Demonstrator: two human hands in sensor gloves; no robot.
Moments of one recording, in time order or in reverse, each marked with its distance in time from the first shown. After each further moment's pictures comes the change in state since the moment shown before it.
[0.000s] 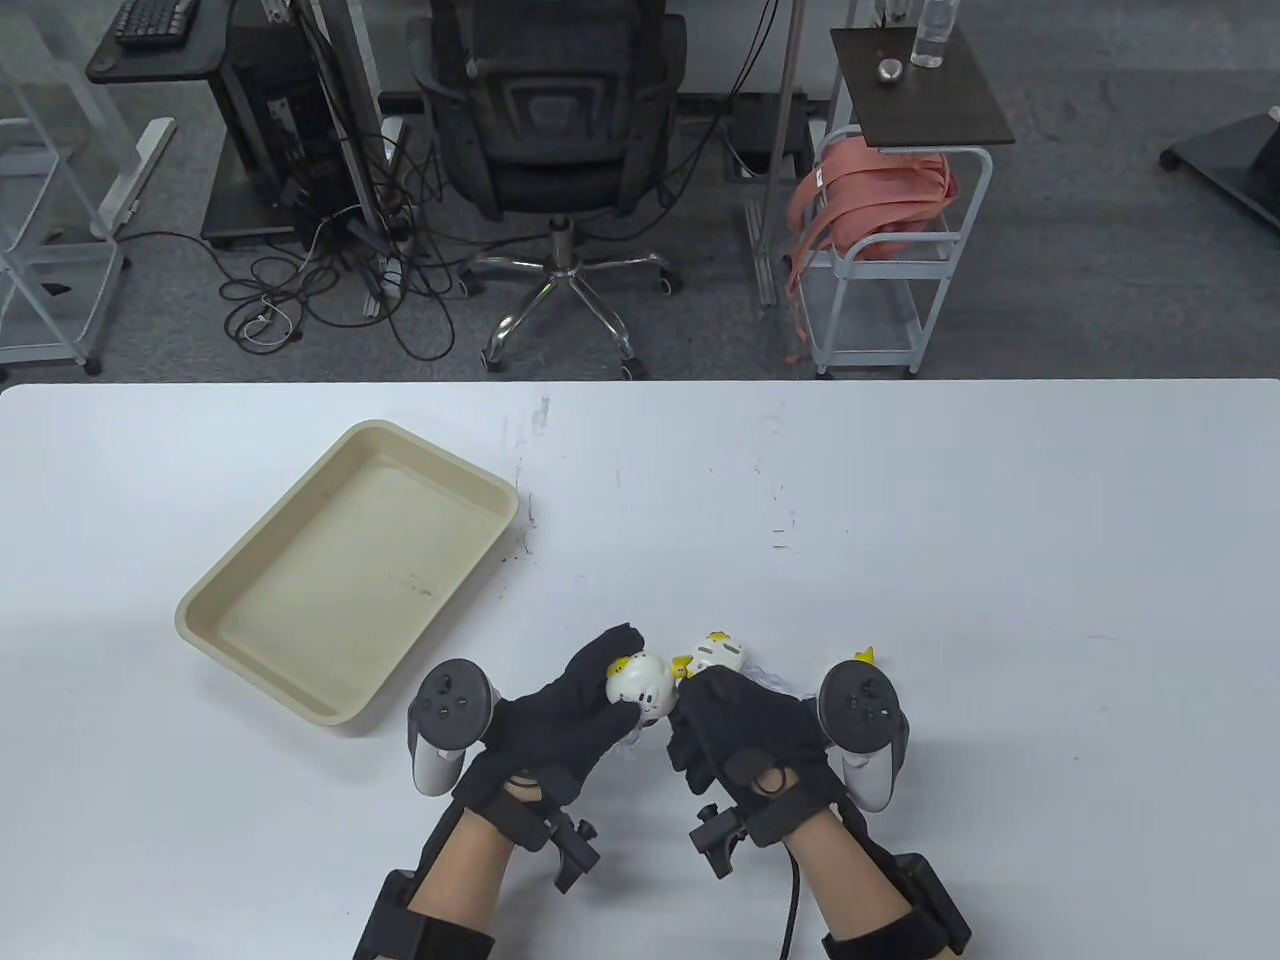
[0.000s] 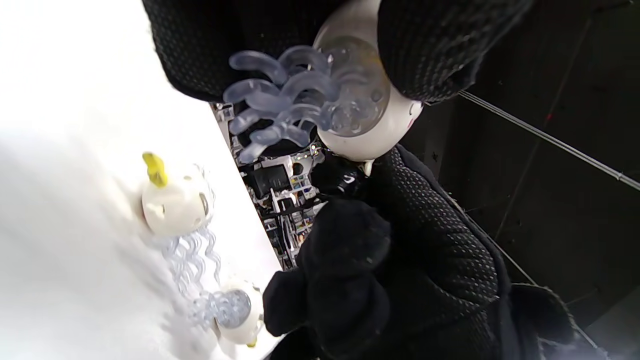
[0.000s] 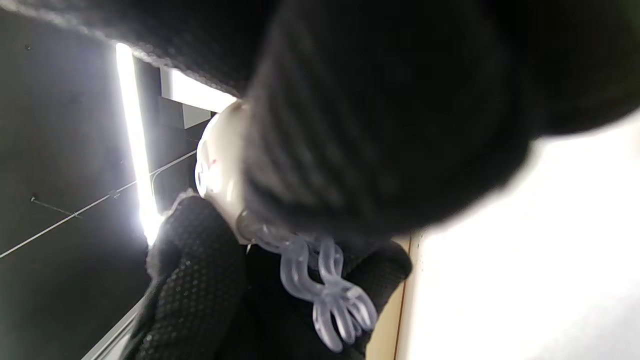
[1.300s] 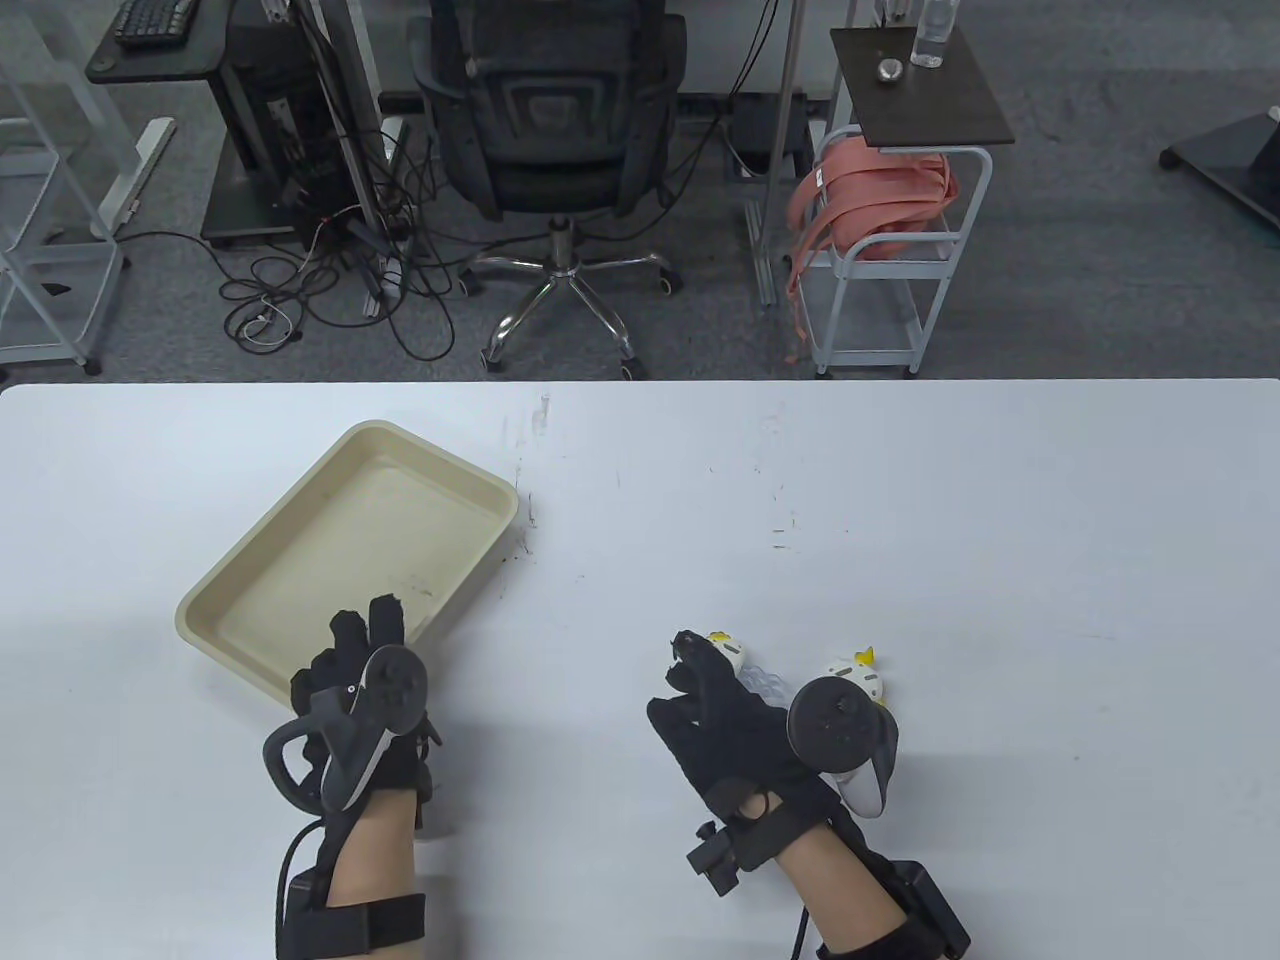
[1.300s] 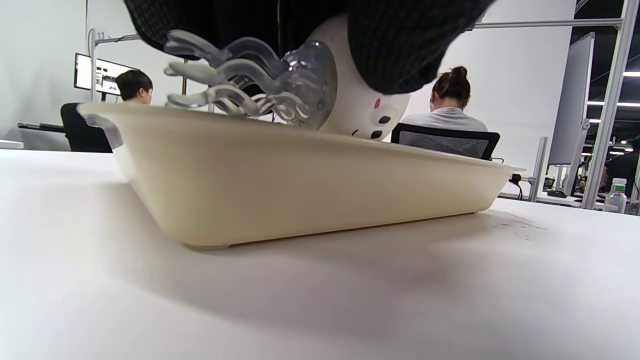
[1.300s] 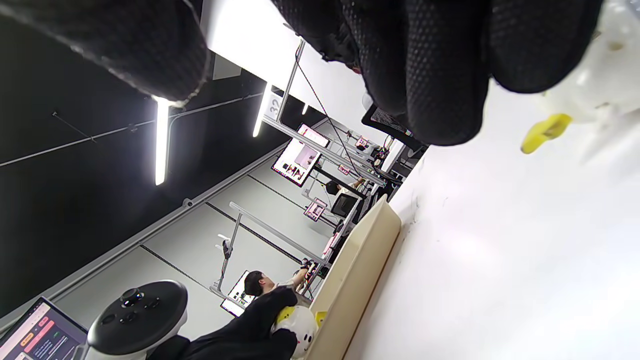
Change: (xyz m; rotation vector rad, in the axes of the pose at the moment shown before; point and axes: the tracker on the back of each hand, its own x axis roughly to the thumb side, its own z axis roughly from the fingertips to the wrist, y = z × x) left_hand -0.011 0.104 0.045 0.499 0.724 -1.256; right_hand 0.010 0.012 0.008 0.056 -0.095 0.214
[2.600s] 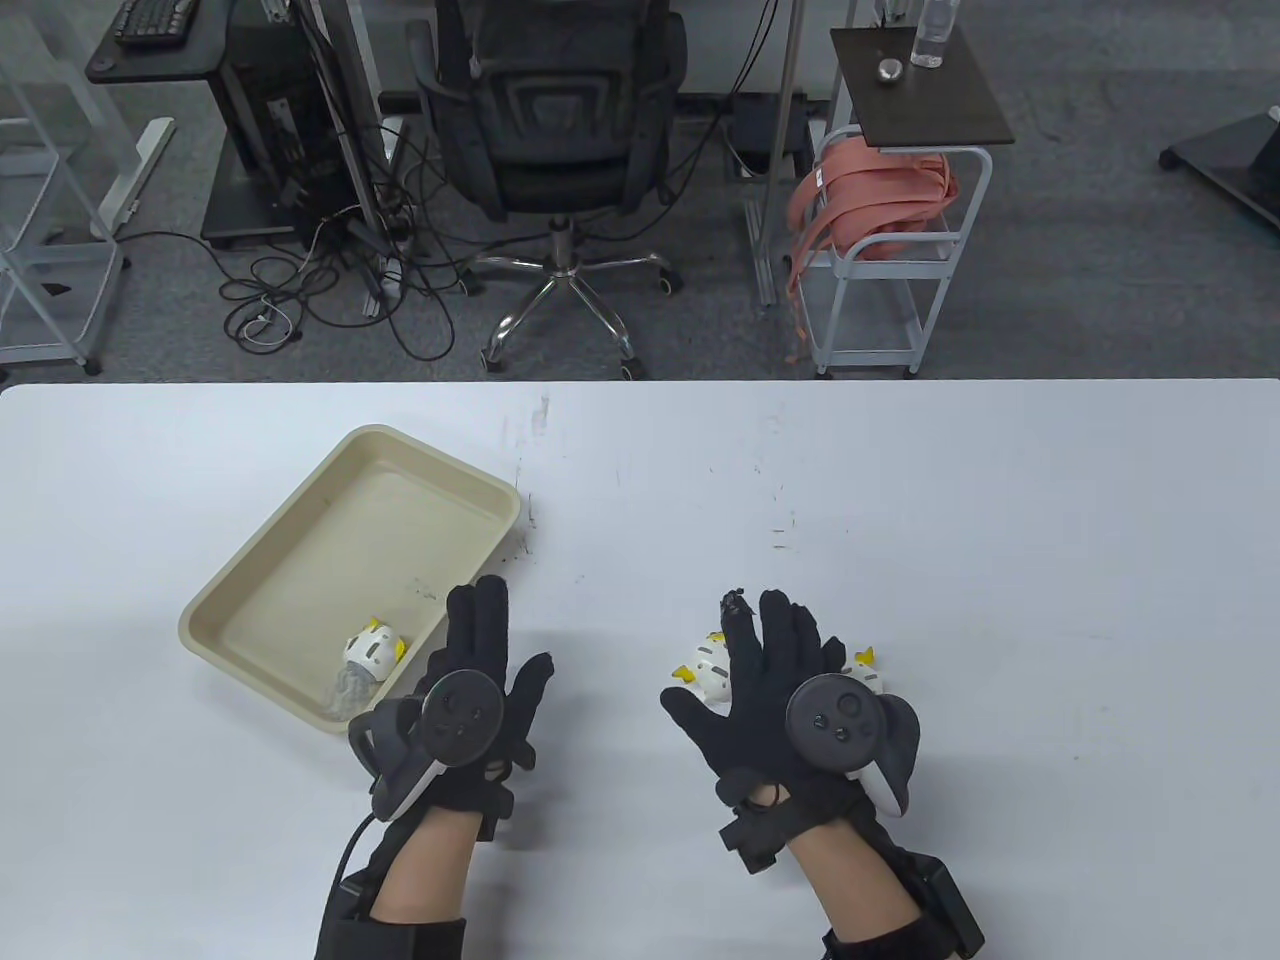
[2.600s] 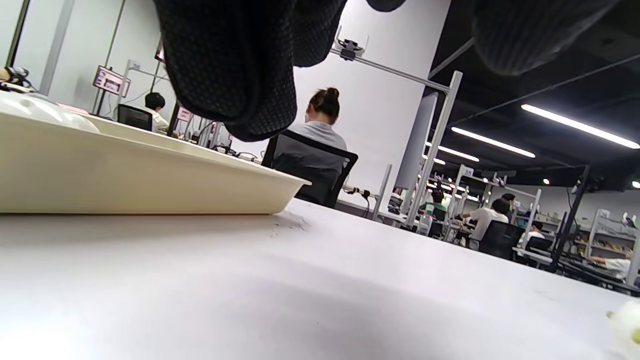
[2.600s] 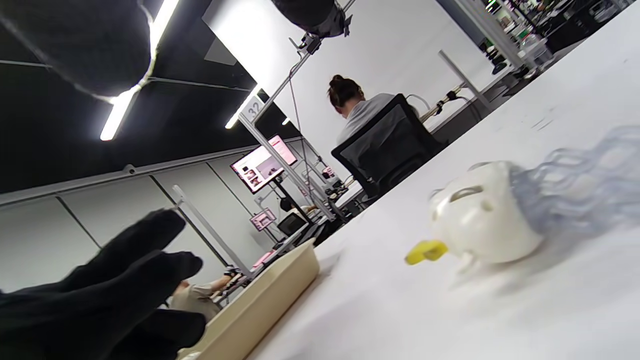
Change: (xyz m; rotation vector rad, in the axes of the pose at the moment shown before) left_hand 0.065 0.014 0.034 -0.009 -0.372 0.231; right_hand 0.007 -0.024 0.000 -0.105 0.056 0.387
